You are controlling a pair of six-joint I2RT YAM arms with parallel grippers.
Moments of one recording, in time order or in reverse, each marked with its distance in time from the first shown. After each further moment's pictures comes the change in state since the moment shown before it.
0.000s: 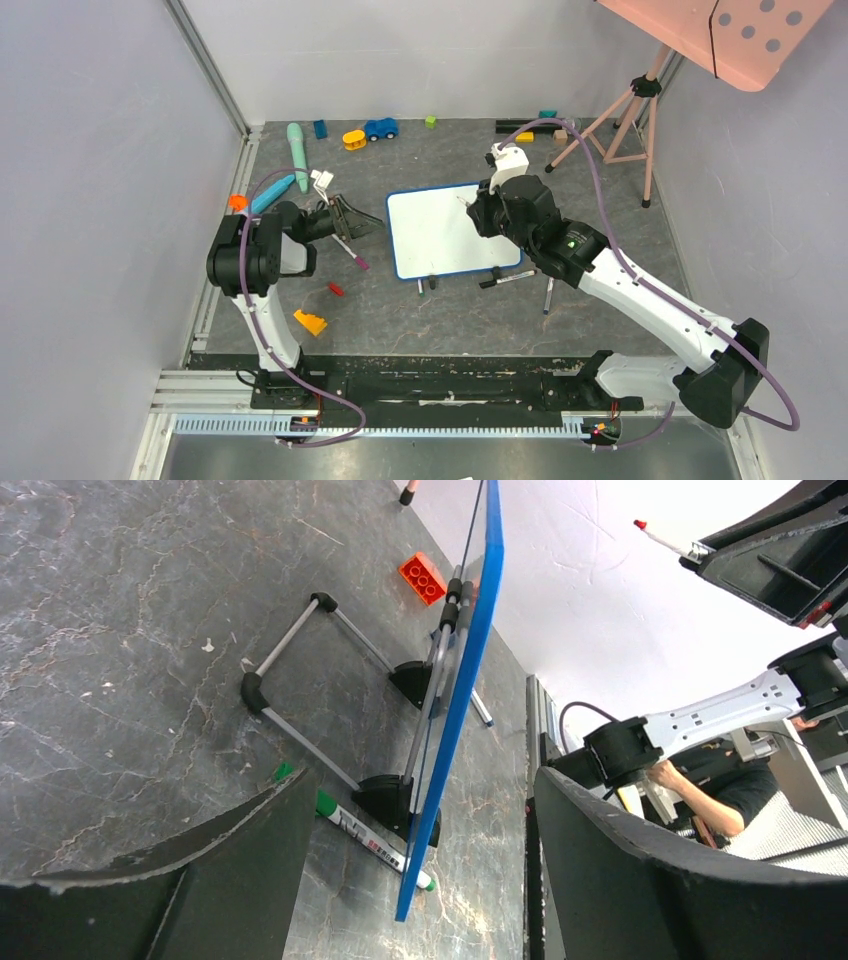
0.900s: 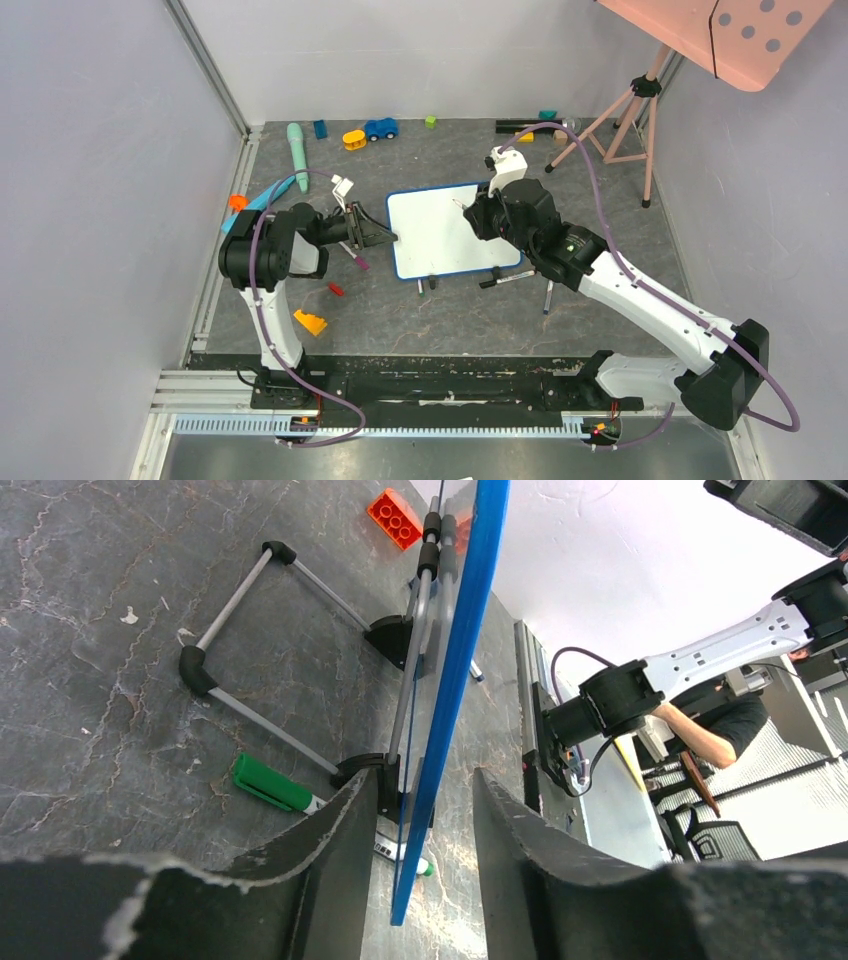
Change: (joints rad) left arm -0.090 0.055 0.008 0.010 0.050 0.064; right arm 0.000 -0.012 -0.042 0.051 -0.035 0.007
